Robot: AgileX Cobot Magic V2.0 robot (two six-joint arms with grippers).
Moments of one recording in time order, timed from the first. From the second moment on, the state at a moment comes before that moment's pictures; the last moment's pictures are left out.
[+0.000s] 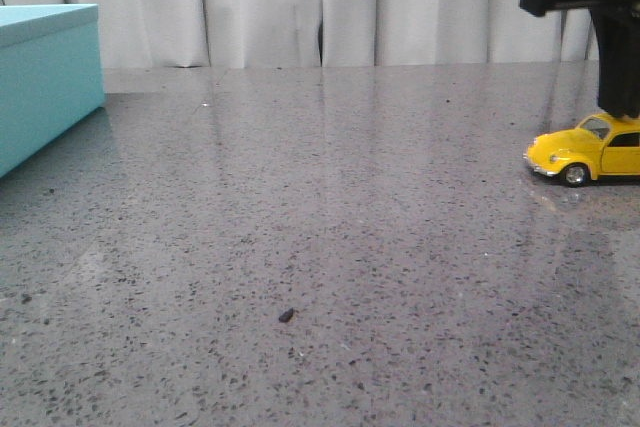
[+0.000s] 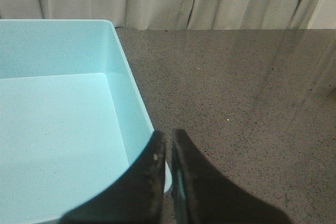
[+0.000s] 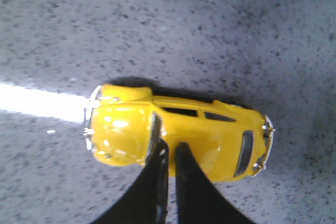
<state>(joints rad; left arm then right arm) -0.18 0.41 -0.60 -0.36 0.55 0.23 0.23 1.53 -1.28 -0.03 1.09 0.06</state>
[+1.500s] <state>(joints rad) -0.18 0.41 -0.60 -0.36 0.55 0.23 0.37 0.68 -0.80 -0.12 1.11 0.06</state>
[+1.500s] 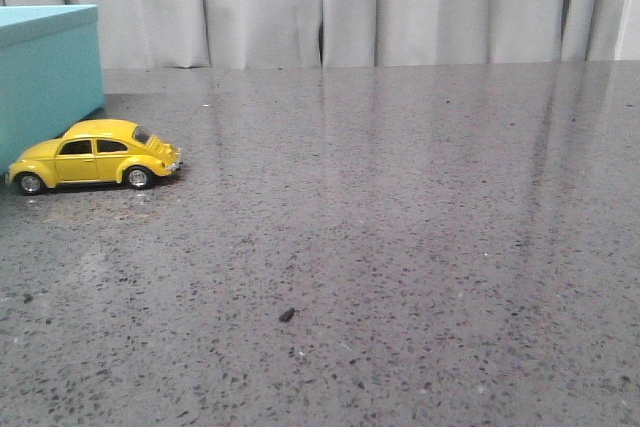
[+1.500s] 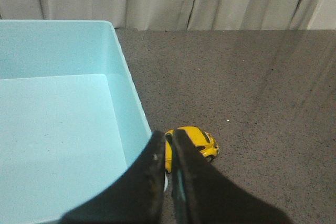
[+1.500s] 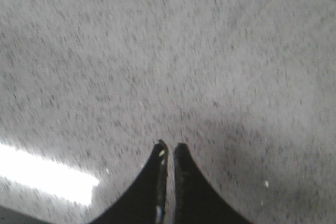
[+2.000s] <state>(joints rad) -0.18 0.45 -0.60 -0.43 0.44 0.29 0.37 0.30 -0.61 -0.19 1.12 0.06</state>
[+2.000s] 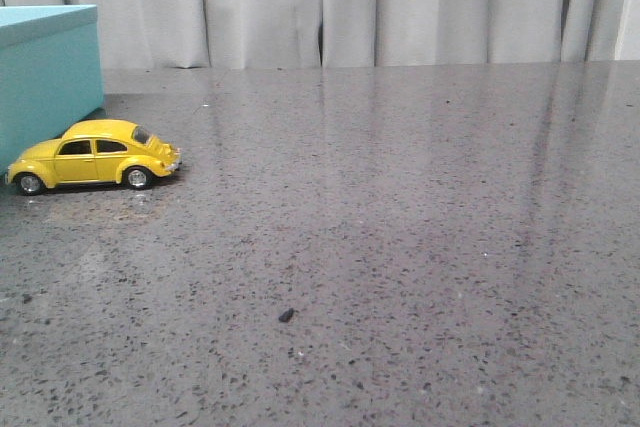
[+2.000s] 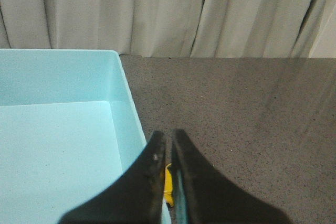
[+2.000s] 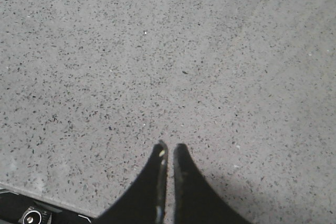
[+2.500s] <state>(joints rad) -0.24 0.73 -0.75 -0.91 0.48 1.10 0.37 0.18 -0.52 -0.20 1.12 0.06</state>
